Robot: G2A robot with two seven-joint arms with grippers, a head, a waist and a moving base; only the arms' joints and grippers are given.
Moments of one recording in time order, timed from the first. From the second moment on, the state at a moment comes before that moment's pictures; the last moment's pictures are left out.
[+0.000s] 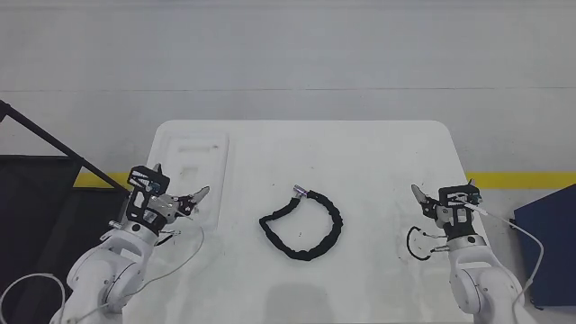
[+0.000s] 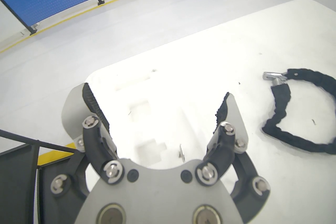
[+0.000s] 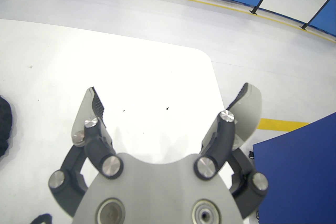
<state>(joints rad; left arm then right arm) 1.79 -1.13 -1.72 -2.00 1.27 -0.35 -0.25 -1.73 -1.15 1.60 -1.80 -1.33 0.00 0.00</state>
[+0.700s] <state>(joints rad) 1.63 -1.07 -1.79 -2.15 0.71 -0.48 -1.22 -1.73 -1.15 1.60 -1.80 -1.33 0.00 0.00</state>
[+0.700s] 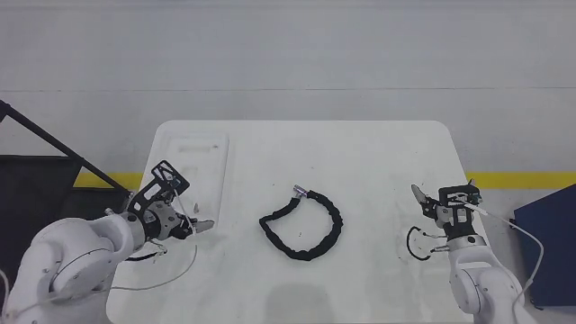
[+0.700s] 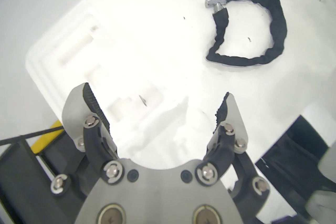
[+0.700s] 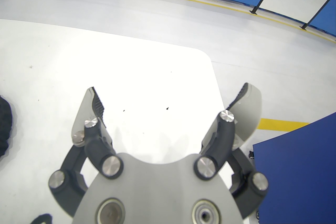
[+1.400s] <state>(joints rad) 1.52 -1.05 -1.78 -2.14 0.55 -0.36 -1.42 -1.73 -1.15 1.60 -1.80 -1.33 0.00 0.00</state>
